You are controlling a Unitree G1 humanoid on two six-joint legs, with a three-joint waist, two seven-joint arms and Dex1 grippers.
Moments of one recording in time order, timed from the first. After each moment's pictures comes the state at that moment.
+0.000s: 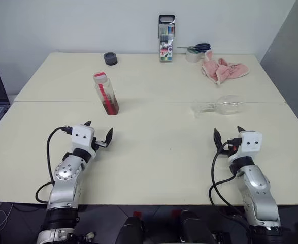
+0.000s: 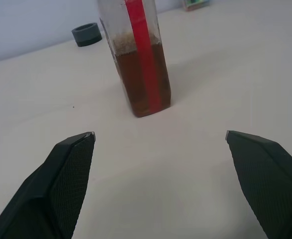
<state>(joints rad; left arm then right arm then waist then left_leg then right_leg) -0.19 0.40 0.19 0.18 -0.12 -0.07 -0.36 -0.02 -0.18 -0.13 -0.21 0.13 0.11 0.13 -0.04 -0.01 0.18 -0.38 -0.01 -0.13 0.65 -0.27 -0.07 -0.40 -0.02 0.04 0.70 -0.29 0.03</state>
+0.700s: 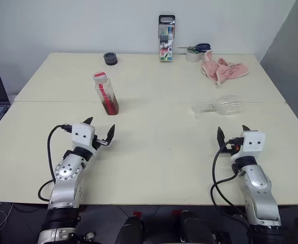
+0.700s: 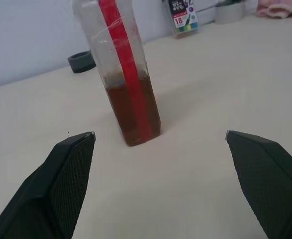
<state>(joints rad) -0.20 0.39 0.18 0.17 -0.14 -0.14 -0.40 -0.02 -0.19 -0.14 -0.19 0.09 0.07 0.10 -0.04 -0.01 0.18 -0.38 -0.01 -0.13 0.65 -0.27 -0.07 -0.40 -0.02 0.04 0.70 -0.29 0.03</state>
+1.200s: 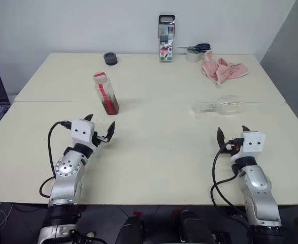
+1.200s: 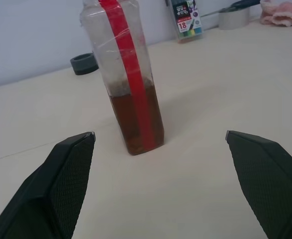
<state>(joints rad) -0.23 0.39 0.20 0.15 -0.16 -0.07 -0.37 -0.02 -0.20 -0.14 -0.19 0.09 0.07 0.12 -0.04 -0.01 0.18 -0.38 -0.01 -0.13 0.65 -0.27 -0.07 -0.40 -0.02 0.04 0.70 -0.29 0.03</state>
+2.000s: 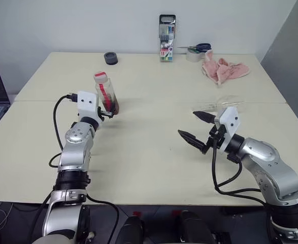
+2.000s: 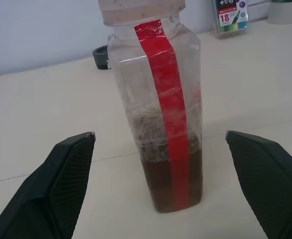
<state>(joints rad) -0.57 0.38 0.16 0.32 -0.10 0.21 -0.22 -0.27 -0.51 0.03 -0.46 0.42 0.51 0.62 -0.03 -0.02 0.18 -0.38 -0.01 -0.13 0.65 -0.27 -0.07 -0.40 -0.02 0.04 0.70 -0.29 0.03</state>
